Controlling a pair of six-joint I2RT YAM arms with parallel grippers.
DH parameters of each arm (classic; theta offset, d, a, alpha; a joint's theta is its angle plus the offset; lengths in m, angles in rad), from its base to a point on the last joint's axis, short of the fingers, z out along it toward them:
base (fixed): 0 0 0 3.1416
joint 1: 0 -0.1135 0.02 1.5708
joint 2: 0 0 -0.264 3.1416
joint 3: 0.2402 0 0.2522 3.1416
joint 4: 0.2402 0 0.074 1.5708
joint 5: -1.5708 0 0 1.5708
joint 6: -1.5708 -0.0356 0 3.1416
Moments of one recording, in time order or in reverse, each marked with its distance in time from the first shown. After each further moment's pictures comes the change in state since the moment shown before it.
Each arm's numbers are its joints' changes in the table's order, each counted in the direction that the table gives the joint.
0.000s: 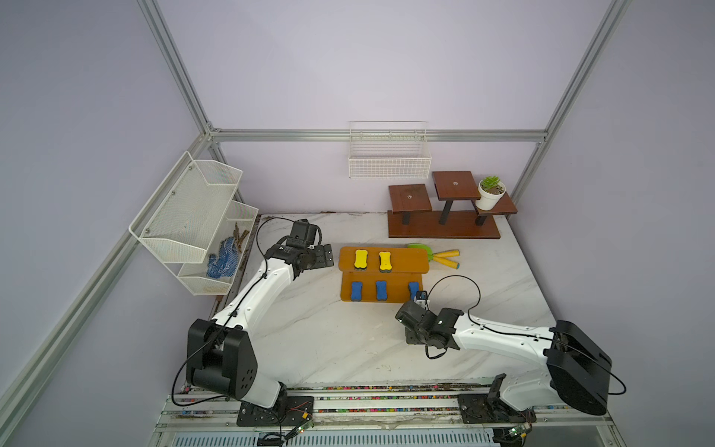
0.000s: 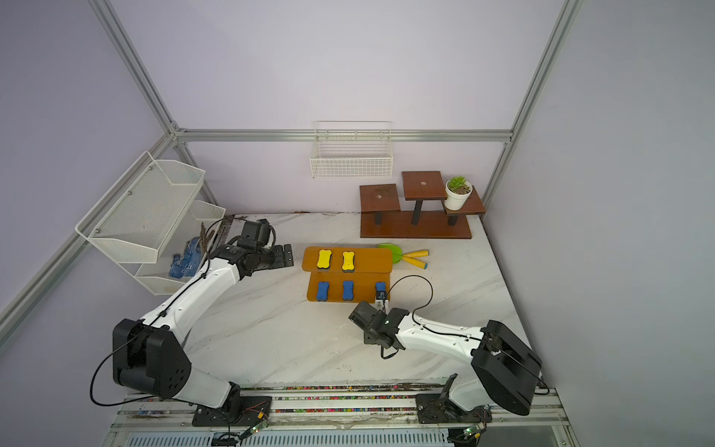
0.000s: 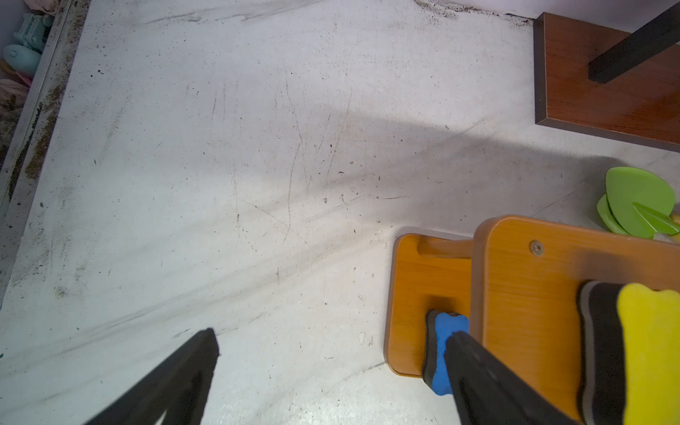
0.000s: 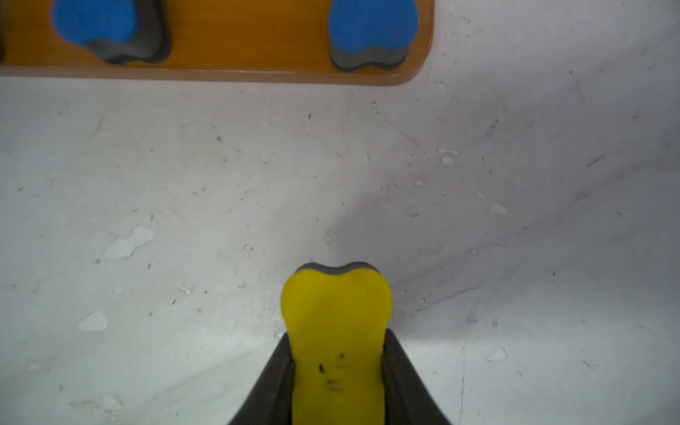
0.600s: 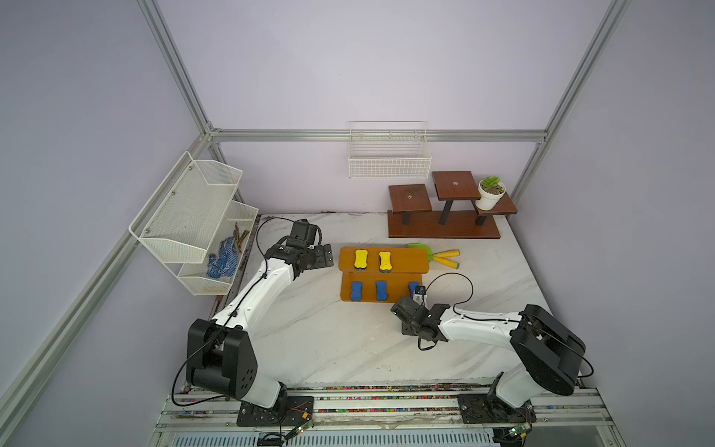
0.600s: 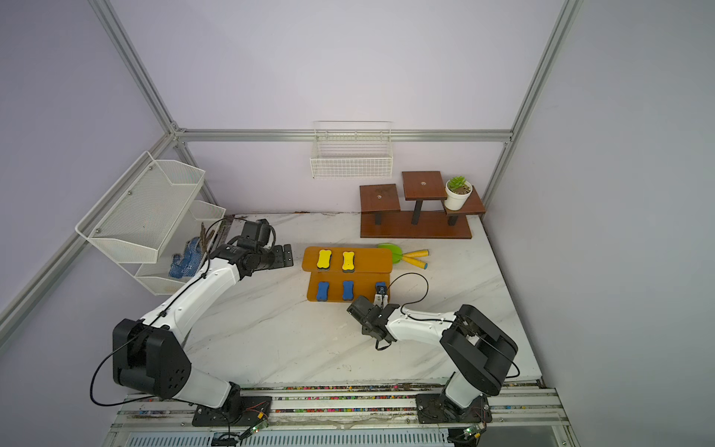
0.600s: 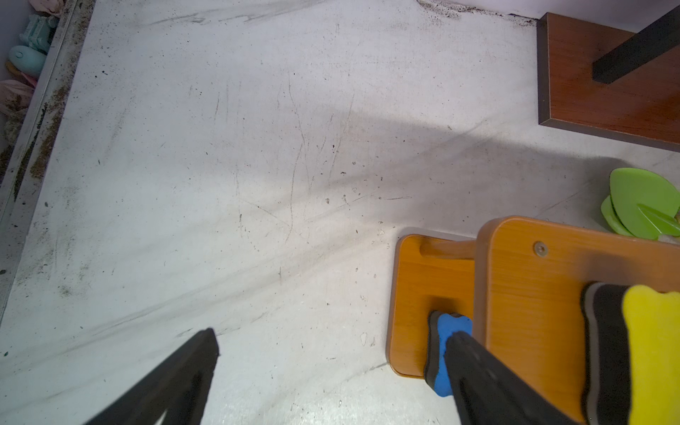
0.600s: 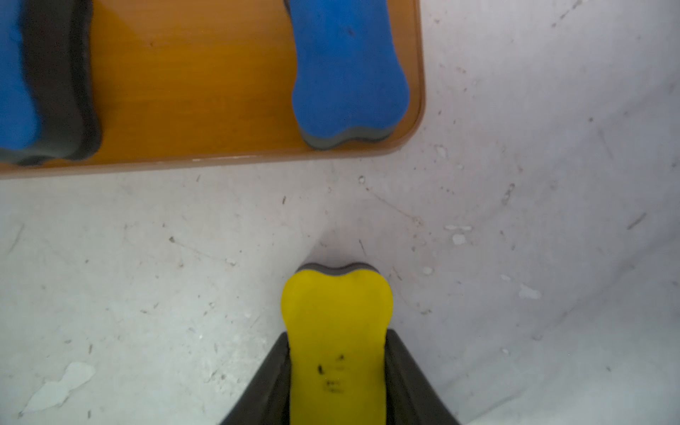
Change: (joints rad) left arm 0.000 0.000 0.000 0.000 0.006 -0.001; right arm 0.089 0.129 0.003 -0.161 -0.053 0.019
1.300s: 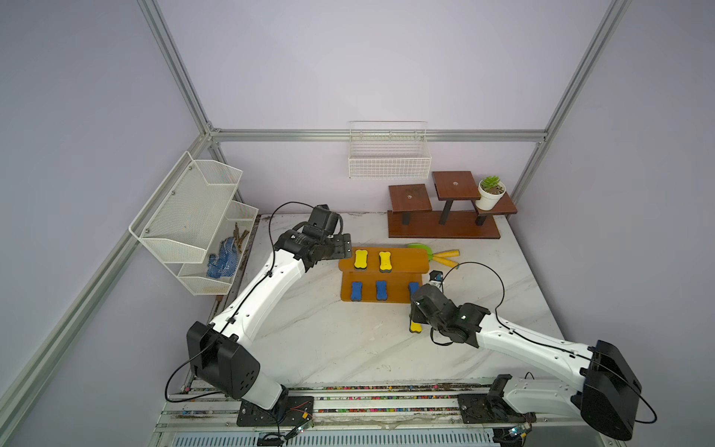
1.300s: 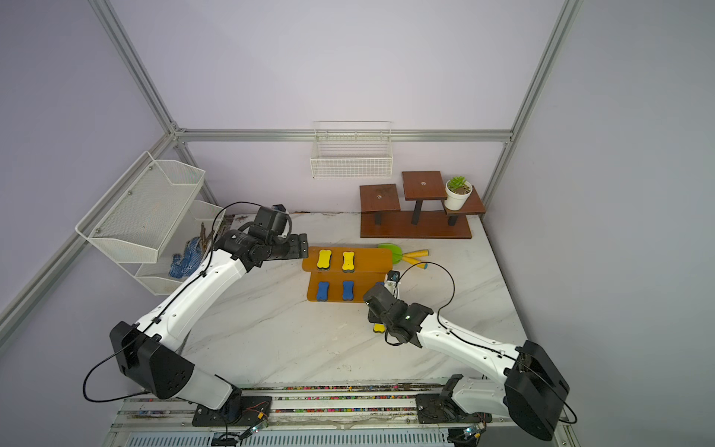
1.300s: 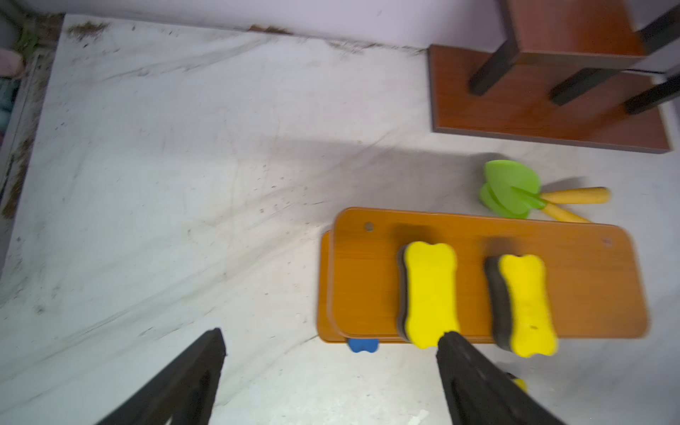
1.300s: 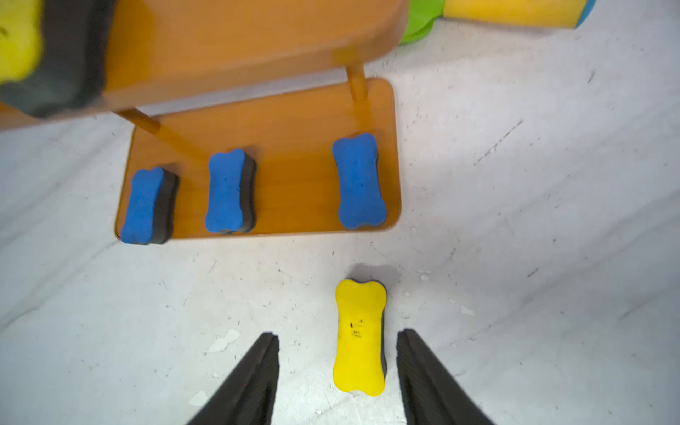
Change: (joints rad) left arm 0.260 0.049 0.359 0.243 0.051 0.095; right arm 0.070 -0.404 -0.045 0.010 -0.010 0.096
